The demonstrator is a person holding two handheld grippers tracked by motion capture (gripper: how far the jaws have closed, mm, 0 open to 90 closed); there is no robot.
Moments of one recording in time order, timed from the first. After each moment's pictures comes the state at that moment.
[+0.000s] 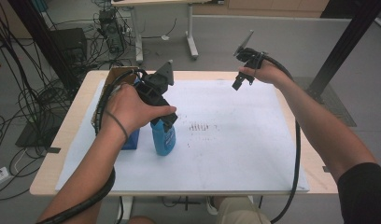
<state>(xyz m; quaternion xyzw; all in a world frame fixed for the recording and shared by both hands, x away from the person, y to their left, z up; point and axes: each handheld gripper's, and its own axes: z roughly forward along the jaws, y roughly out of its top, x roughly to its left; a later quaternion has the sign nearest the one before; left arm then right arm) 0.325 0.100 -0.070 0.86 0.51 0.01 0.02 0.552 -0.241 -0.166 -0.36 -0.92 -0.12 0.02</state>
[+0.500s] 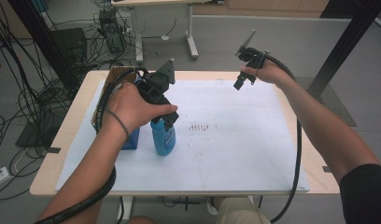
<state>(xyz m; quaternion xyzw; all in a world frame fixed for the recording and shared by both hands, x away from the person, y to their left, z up) 0.326 0.098 -0.066 0.86 0.51 0.01 0.02 0.550 -0.246 -0.163 -0.37 -0.92 -0.12 0.02</state>
